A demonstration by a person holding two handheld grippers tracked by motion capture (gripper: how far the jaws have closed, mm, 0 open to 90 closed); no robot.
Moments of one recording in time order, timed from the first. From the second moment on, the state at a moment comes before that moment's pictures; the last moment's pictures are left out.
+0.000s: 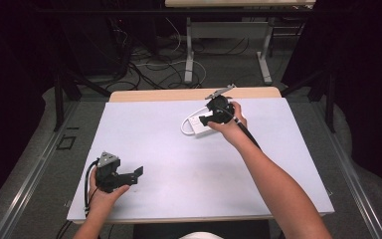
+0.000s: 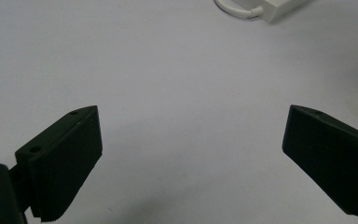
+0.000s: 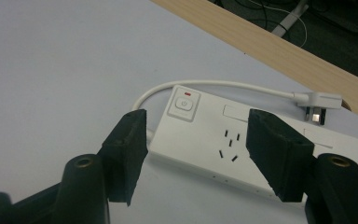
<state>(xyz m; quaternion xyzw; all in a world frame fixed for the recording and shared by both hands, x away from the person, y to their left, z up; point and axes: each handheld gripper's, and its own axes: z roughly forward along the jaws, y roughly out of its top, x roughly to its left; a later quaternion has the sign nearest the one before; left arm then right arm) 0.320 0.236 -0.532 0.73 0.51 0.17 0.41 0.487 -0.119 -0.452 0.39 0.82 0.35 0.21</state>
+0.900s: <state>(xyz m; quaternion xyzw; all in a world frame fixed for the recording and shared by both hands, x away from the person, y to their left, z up) 0.320 0.238 -0.533 0.73 0.51 0.17 0.42 0.520 -0.111 -0.484 0.45 0.79 0.37 0.18</state>
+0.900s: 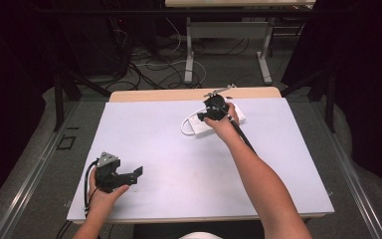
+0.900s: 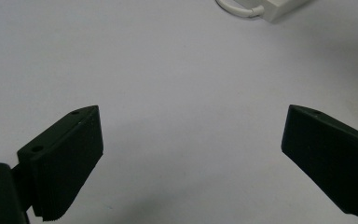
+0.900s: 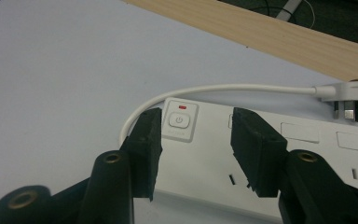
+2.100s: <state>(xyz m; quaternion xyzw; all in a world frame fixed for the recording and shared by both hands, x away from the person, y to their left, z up) 0.322 0.241 -0.534 0.73 0.52 0.16 0.41 0.546 -0.090 -0.520 0.43 0.82 0.35 0.17</state>
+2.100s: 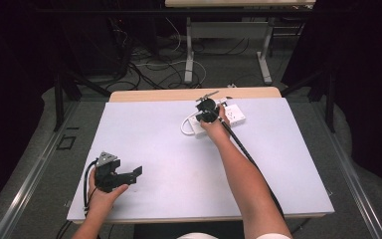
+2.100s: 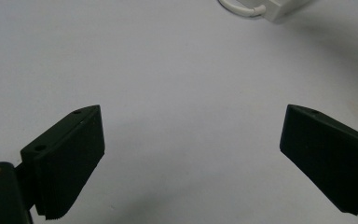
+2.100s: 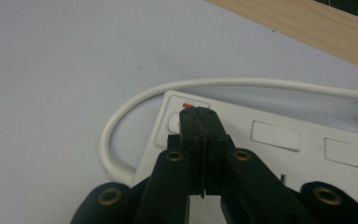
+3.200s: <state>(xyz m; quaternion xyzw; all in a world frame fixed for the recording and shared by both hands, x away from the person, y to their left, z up) 0.322 0.240 -0.536 0.73 0.52 0.17 0.42 0.552 -0.072 -0.529 0.44 0.82 0.34 0.16</state>
